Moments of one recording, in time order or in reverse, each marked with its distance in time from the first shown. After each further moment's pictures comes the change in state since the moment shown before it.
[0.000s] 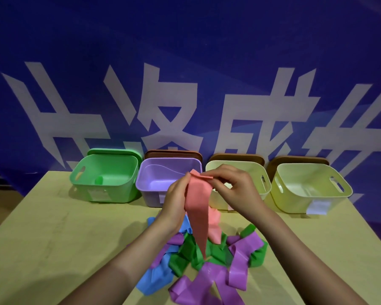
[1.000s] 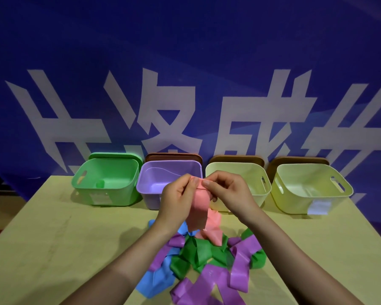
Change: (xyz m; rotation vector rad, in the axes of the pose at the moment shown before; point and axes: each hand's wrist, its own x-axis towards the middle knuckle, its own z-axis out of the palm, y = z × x) left_hand -0.006 -0.002 -0.009 0.565 -0.022 0.589; right_hand -0.004 -0.013 0.009 0.519 -0.006 0.406
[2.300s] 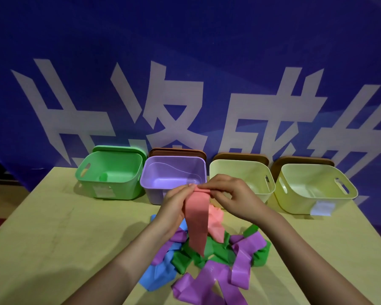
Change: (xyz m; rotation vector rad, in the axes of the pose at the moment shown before) left_hand -0.006 -0.021 -0.008 -0.604 -0.012 -0.690; right_hand 0.006 0.022 -0.013 -0.554 -0.250 -0.312
